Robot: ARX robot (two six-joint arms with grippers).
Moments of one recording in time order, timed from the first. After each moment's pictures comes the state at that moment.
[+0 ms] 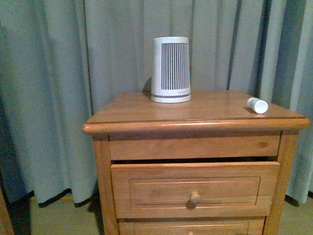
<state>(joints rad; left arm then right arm) 0.00 0.00 0.01 0.00 0.00 0.00 0.00 0.96 0.38 0.38 0.30 0.01</state>
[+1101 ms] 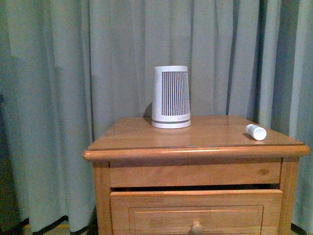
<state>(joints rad) 0.00 0.00 0.01 0.00 0.00 0.00 0.01 0.01 0.01 0.00 0.00 0.00</state>
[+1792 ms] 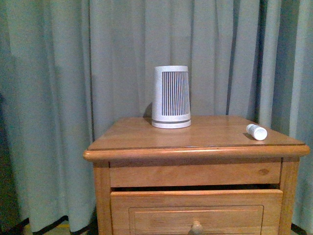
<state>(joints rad) 0.00 0.00 0.01 0.00 0.00 0.00 0.00 0.01 0.01 0.00 0.00 0.00</state>
